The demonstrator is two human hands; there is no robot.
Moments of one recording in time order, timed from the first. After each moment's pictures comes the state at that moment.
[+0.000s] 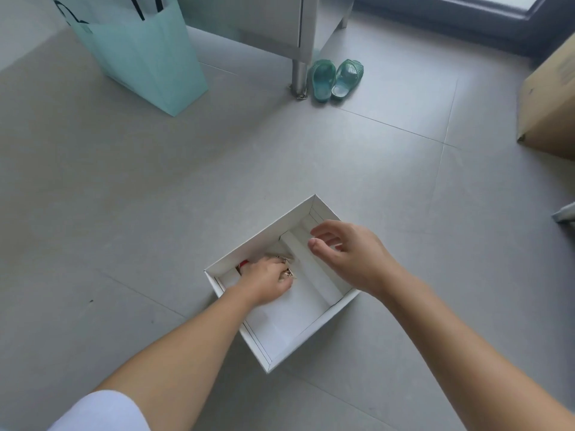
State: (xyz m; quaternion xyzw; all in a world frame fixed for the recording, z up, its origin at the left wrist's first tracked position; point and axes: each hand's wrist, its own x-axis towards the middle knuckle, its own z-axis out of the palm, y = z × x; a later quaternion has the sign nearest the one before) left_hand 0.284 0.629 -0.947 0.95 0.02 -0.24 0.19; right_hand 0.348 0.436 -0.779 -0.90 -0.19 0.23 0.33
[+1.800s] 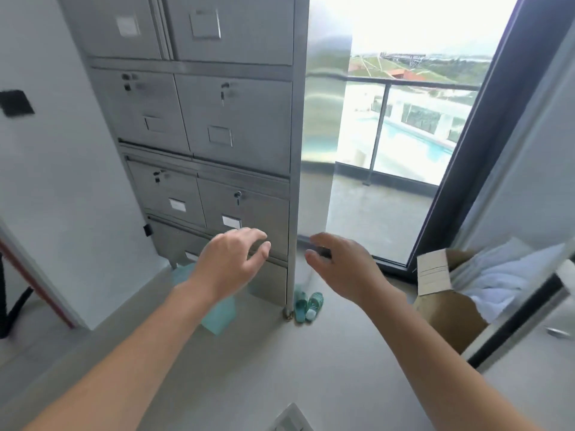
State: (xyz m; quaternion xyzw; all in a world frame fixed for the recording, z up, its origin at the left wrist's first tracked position) left_hand 0.305 0.661 0.083 0.97 0.01 0.19 0.14; right_hand 0.368 0.439 0.086 -0.93 -0.25 -0.03 0.26
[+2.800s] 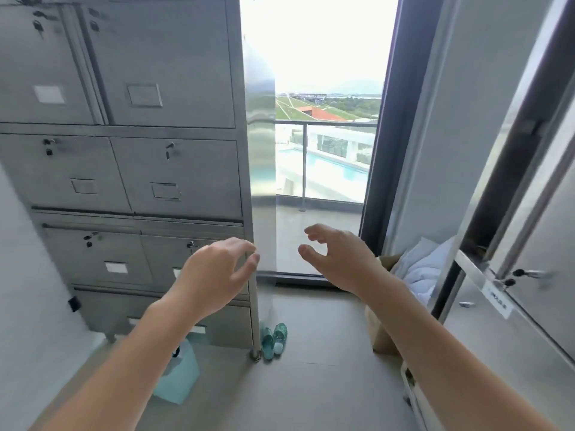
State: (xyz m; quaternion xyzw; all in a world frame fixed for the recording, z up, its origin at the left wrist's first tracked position) left_hand 0.292 0.680 0.186 0.96 -0.14 0.20 0.15; right_hand 0.314 0.436 0.203 -0.95 -0.14 -0.11 0.27
